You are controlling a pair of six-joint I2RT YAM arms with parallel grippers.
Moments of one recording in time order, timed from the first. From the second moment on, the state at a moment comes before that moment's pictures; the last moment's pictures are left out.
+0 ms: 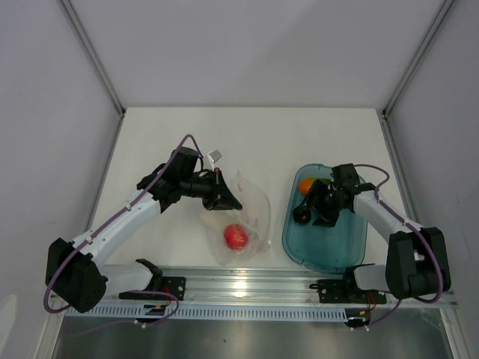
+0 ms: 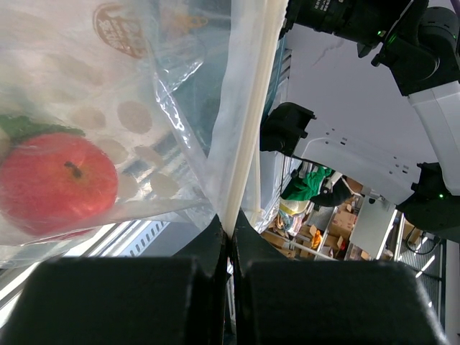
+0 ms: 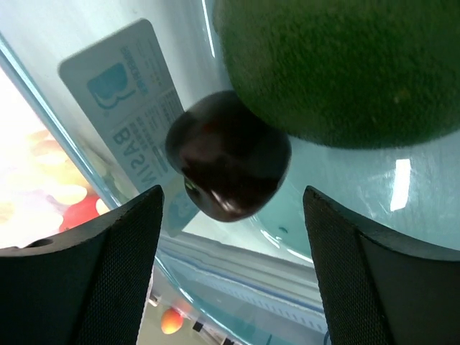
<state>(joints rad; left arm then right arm) -0.53 1.20 0.94 -0.48 0.74 -0.91 0.17 1.32 0.73 -0.58 -0.37 0.71</state>
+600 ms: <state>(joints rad) -0.53 1.18 0.92 -0.47 0.74 -0.92 0.17 1.35 0.70 -0.49 -0.39 0.70</state>
